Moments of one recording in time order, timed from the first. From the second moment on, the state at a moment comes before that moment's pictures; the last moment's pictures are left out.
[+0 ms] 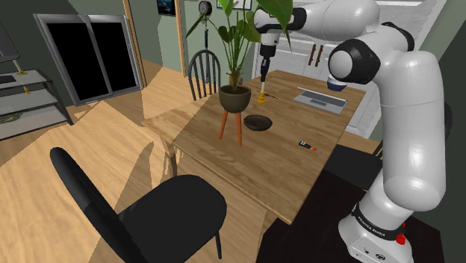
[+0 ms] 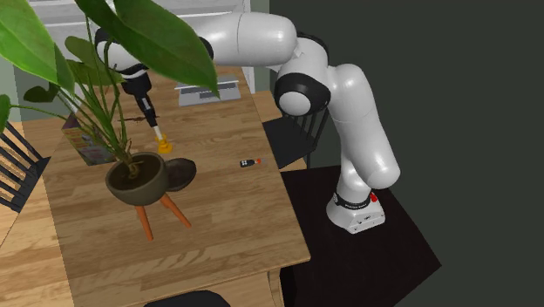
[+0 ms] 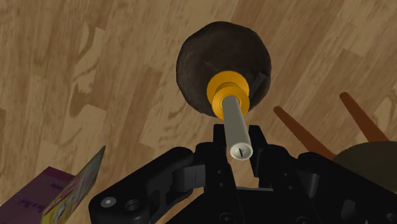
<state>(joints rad) 0.00 0.48 -0.45 -1.19 0.21 1.63 -0.88</state>
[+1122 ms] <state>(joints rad) 0.03 0.49 -0.44 -1.42 0.22 1.86 -0.90</state>
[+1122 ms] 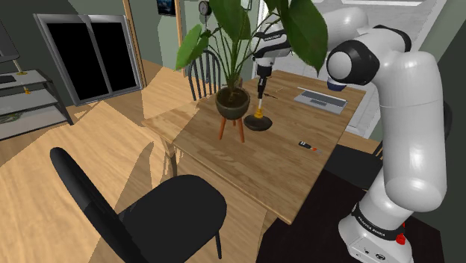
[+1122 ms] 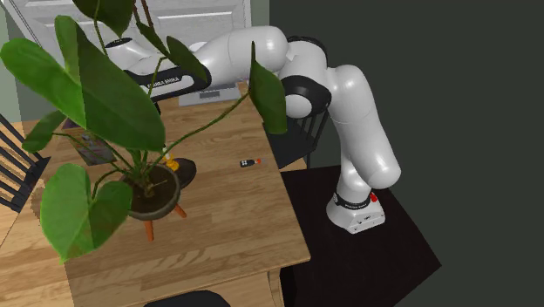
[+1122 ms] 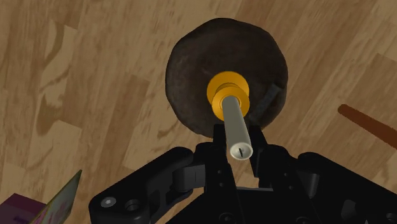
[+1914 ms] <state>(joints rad) 0.03 0.50 -0.43 -1.47 0.22 1.92 -0.91</state>
